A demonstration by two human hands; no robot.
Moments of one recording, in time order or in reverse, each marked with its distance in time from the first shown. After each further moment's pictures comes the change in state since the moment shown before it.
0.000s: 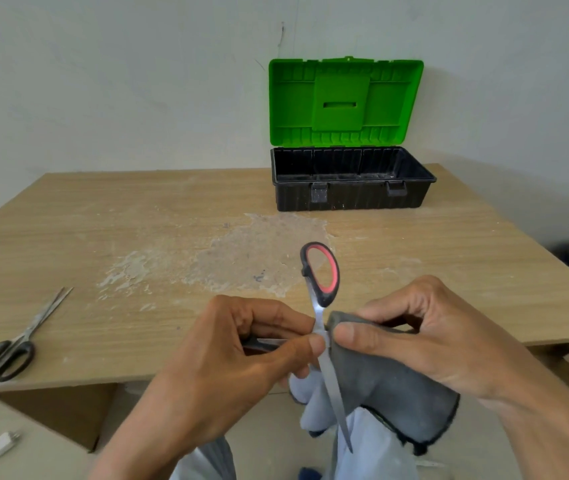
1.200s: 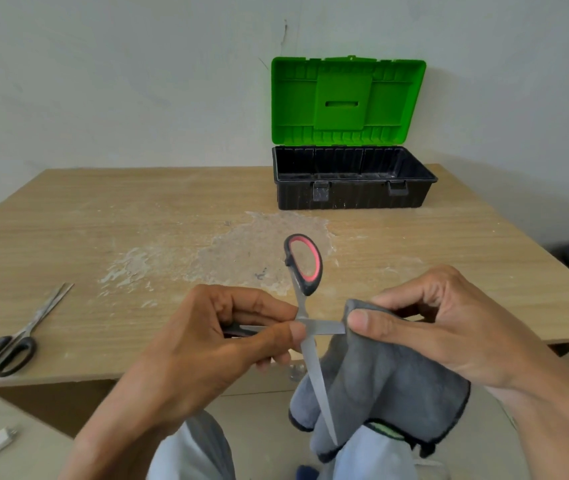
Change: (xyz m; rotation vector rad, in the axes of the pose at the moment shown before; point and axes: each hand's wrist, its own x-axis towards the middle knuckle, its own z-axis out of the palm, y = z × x) left_hand 0.000 0.001 -0.013 -0.102 0.002 -0.014; right_hand -0.004 -0.005 -0.005 -0.062 0.060 0.030
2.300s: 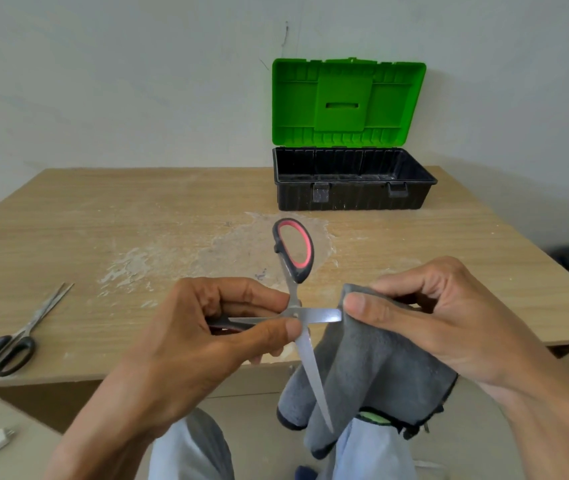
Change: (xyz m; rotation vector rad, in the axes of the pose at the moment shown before) left_hand -0.009 0.009 -0.001 0.024 0.069 0.067; right_hand 0.002 0.004 0.005 -0.006 0.056 -0.143
